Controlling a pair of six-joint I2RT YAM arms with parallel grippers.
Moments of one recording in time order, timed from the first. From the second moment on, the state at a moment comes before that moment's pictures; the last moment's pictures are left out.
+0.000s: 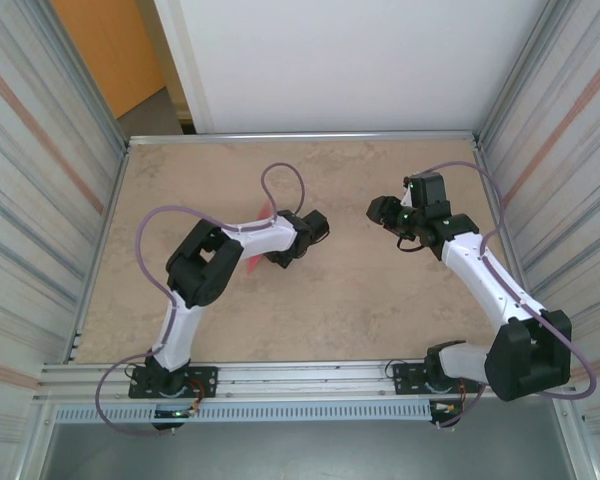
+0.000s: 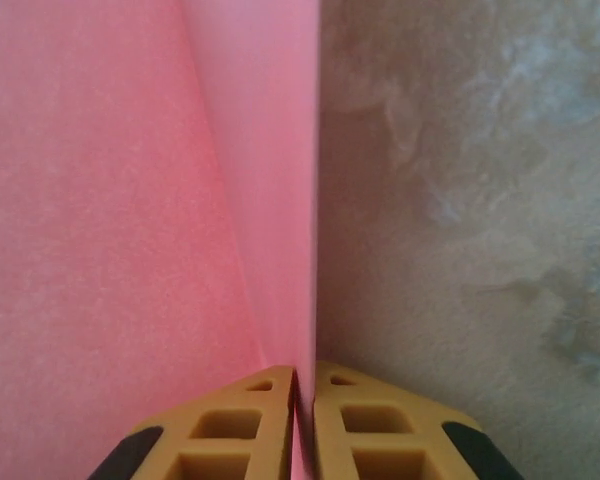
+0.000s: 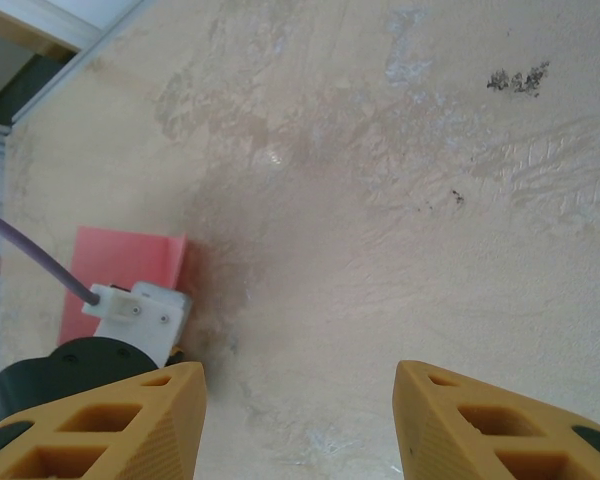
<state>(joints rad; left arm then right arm) -0.79 2.15 1.48 -0.91 -0.69 -0.22 0.25 1.26 0.97 -0.47 -0.22 0.69</state>
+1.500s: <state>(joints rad) -0.41 1.77 1.15 -0.54 0.30 -0.51 0.33 1.29 0.94 -0.38 -0.23 0.72</state>
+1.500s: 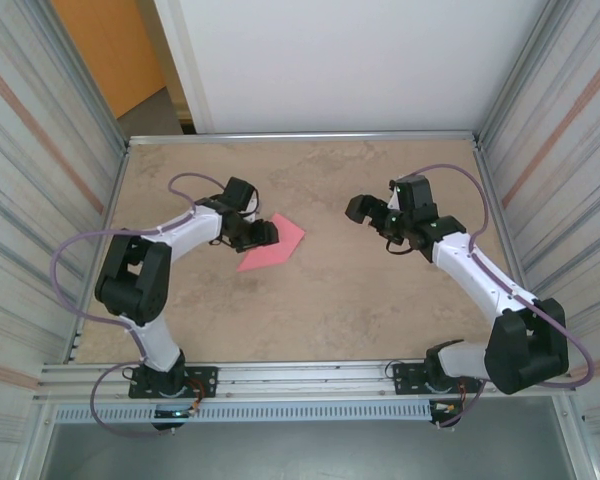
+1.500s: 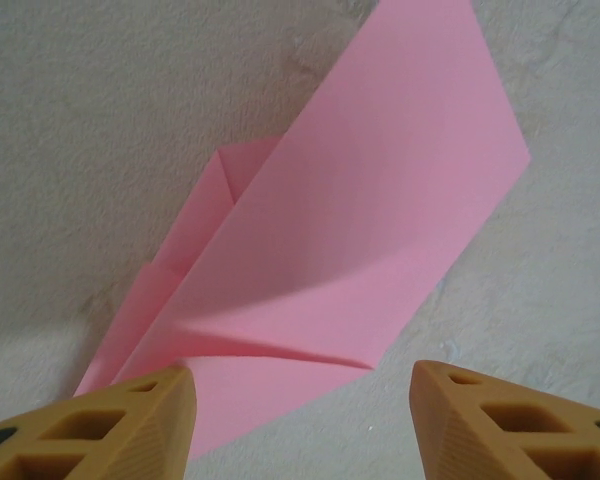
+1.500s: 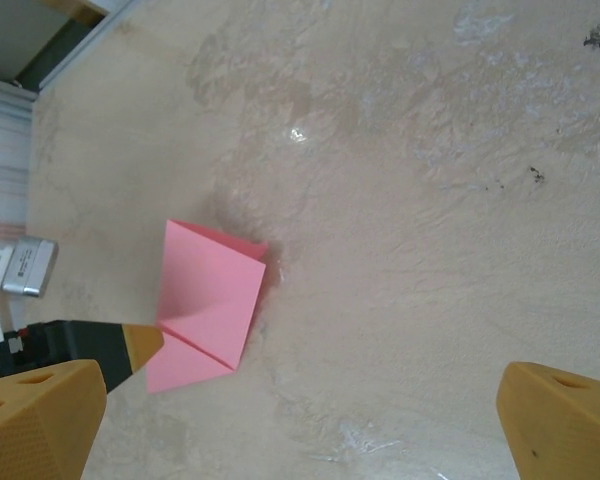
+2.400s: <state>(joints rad) -0.52 1.85 1.01 -0.22 0.51 -0.89 0.55 1.57 0.94 -0.36 -0.23 1.07</state>
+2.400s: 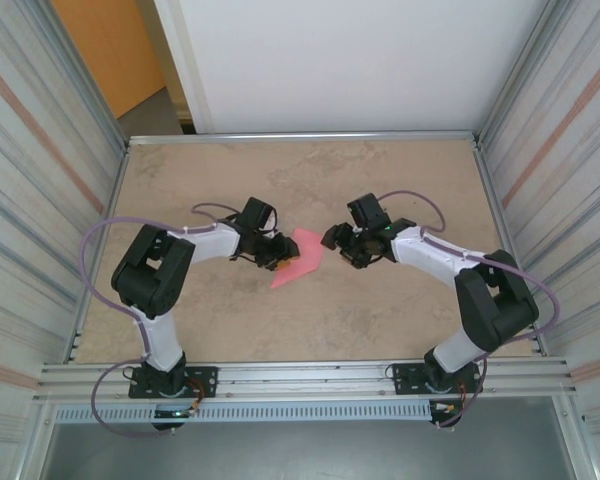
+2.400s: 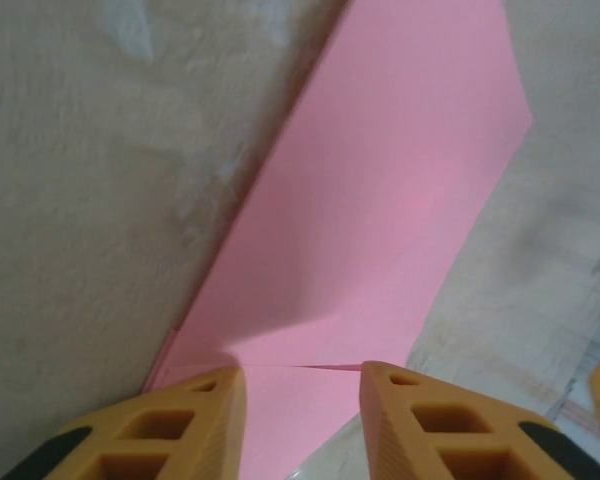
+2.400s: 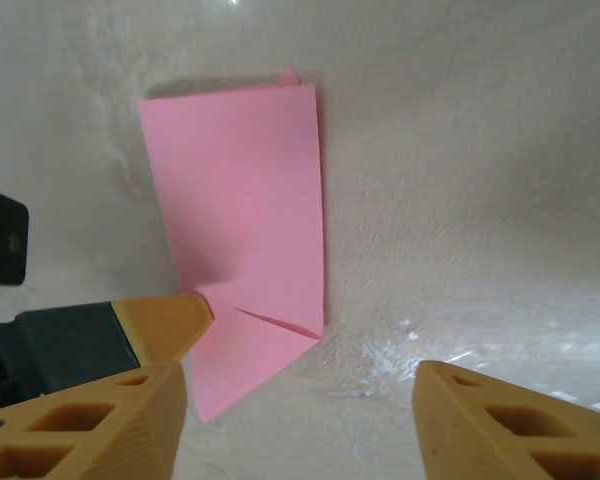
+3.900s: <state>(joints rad) -0.49 1.86 0.97 -0.15 0.57 -1.01 0.61 1.79 0.94 -0.11 -0.39 1.22</state>
